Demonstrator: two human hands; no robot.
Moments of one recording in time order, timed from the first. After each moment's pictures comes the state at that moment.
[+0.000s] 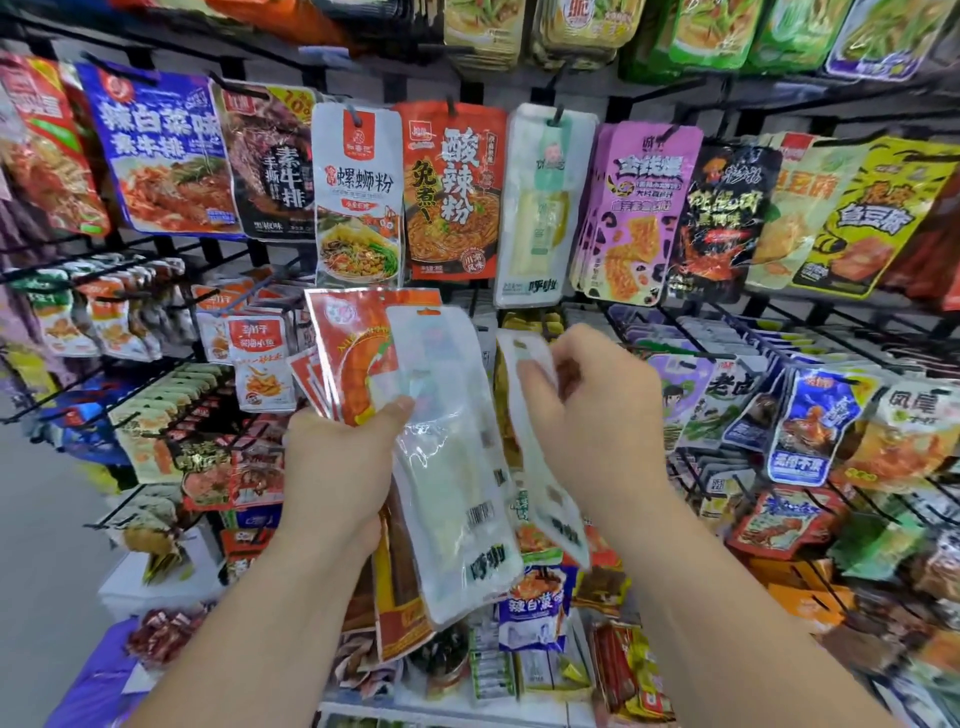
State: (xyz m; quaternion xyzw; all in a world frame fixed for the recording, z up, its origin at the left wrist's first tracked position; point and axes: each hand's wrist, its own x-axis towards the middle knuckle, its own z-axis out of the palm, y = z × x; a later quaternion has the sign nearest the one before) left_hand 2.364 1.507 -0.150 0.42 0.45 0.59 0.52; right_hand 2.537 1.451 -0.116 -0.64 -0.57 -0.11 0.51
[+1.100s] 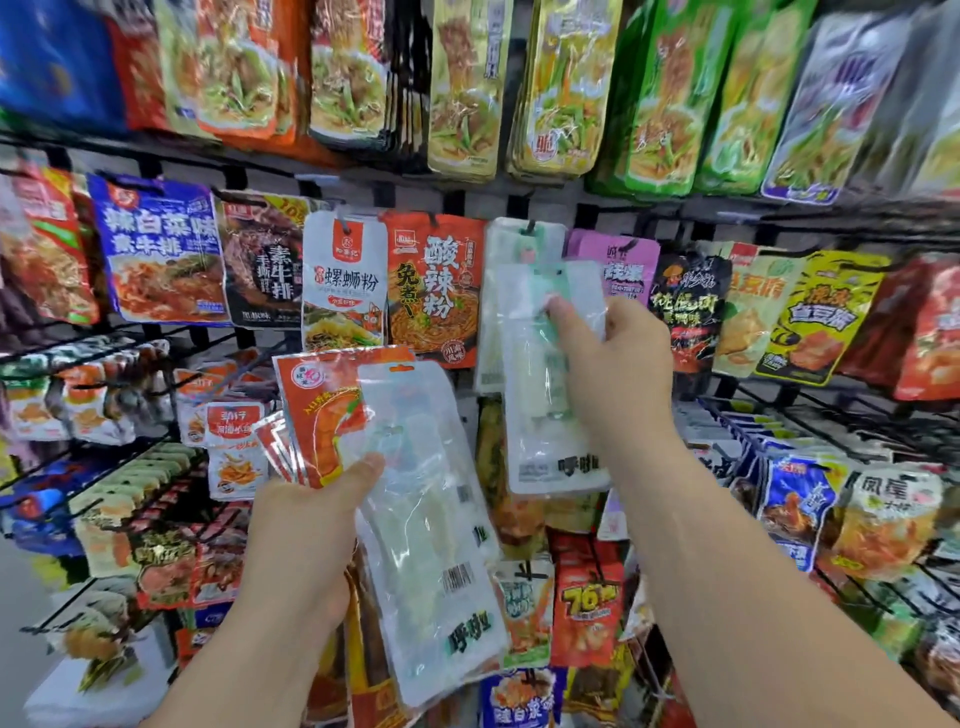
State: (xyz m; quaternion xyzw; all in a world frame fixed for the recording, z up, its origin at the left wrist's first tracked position) left_hand 2.366 1.526 -0.130 0.37 0.43 0.59 0.57; right_hand 2.582 1.504 -0.035 -0.61 -0.47 -0.01 0.64
